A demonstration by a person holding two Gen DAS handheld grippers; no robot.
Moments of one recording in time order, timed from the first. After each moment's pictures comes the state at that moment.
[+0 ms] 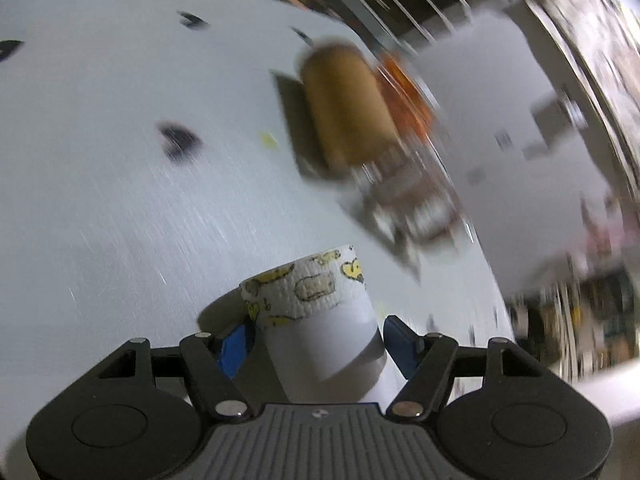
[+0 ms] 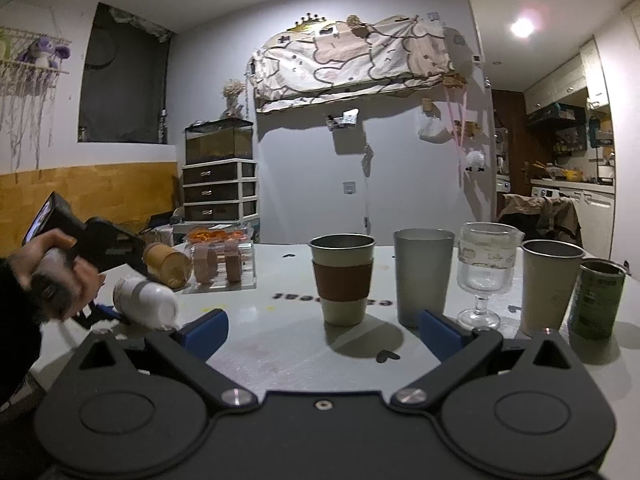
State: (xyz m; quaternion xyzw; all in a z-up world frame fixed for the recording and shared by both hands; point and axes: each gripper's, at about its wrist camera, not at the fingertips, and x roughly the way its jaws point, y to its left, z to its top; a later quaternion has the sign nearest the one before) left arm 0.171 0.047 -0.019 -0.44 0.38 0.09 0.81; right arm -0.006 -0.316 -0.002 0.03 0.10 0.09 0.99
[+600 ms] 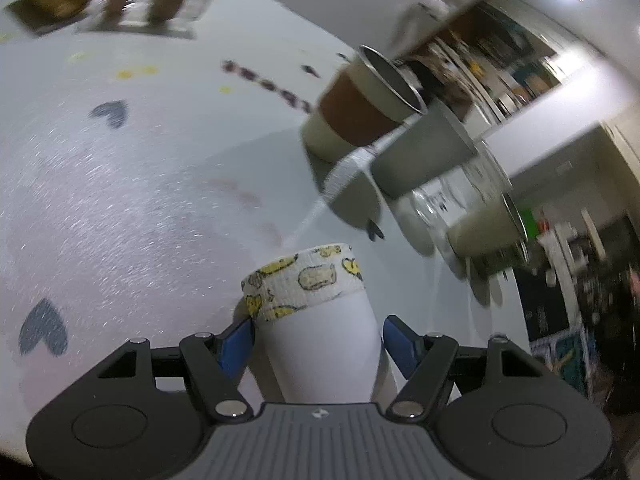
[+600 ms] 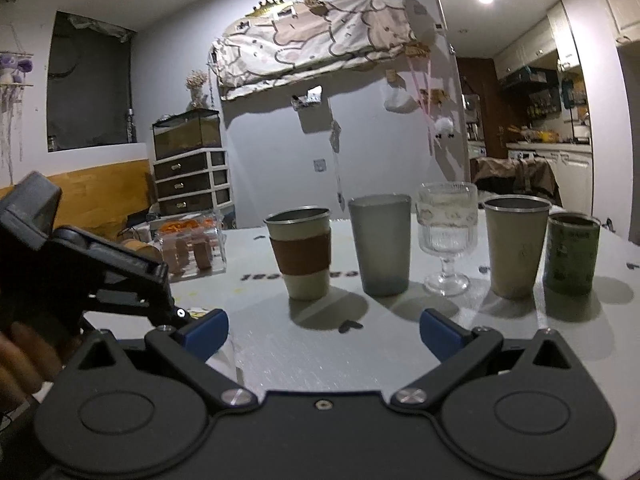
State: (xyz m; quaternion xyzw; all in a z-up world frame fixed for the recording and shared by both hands) left arm 0.136 -0.110 -0.028 -0.23 0.49 -0.21 0.81; right arm 0.003 -0.346 -0.020 0.07 0.15 0.06 0.99
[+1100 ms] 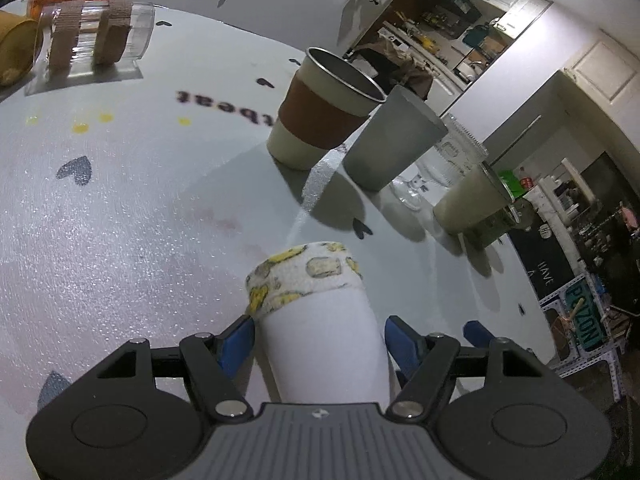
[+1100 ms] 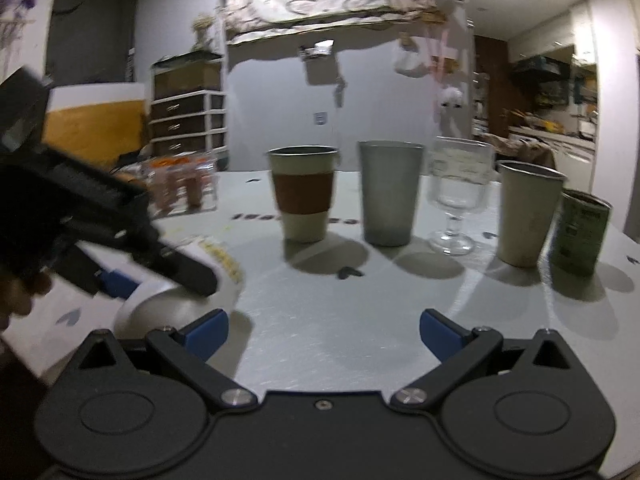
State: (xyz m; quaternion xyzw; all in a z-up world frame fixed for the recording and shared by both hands) left arm 0.137 -0.107 -0.027 -0.15 0.46 -0.26 0.84; right arm 0.011 -0.316 -0.041 -0.01 0.20 0.06 0.98
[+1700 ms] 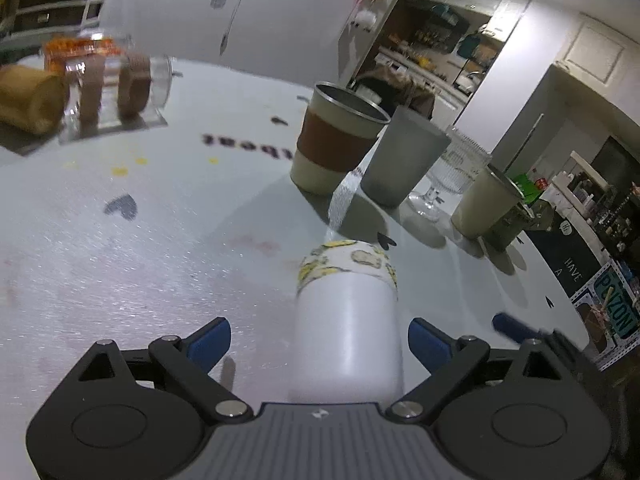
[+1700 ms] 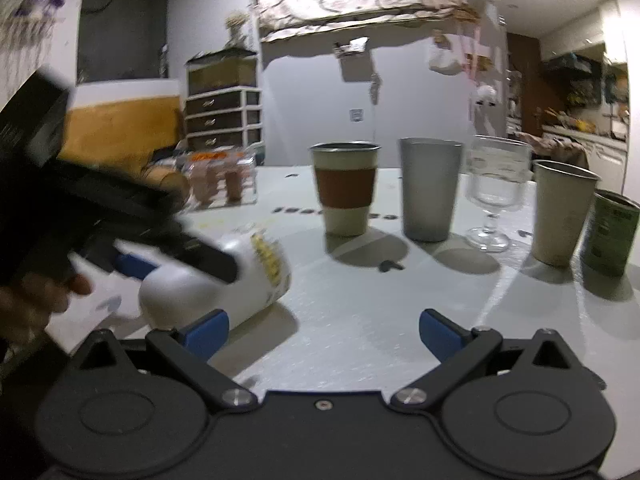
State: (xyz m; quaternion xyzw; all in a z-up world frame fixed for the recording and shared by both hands) left arm 0.105 -0.084 -0.021 -0.10 0.39 -0.24 0.88; right arm 0.004 -0.324 -0.034 0.02 0.21 0.10 0.97
